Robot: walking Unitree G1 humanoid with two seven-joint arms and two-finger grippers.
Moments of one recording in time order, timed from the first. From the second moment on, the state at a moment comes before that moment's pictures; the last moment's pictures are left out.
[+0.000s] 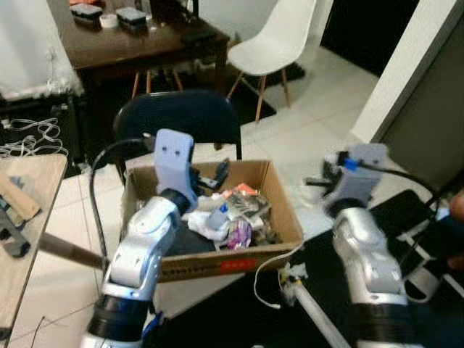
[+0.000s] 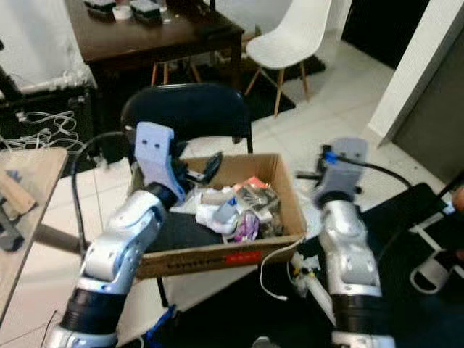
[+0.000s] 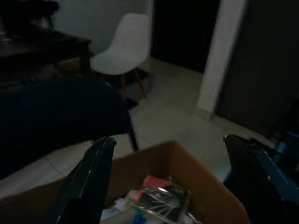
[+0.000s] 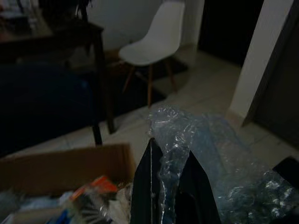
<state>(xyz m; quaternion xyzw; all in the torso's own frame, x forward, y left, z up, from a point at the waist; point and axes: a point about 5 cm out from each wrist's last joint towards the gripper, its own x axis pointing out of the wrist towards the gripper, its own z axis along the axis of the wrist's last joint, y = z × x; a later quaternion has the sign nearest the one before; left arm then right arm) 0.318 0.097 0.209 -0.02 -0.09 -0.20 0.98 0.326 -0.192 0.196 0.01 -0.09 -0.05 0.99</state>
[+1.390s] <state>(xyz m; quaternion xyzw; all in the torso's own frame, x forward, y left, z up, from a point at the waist) 0.321 0.103 0.198 -0.02 -0.10 -0.15 0.98 0.326 -0.167 0.195 -0.03 -0.11 0.01 0.99</state>
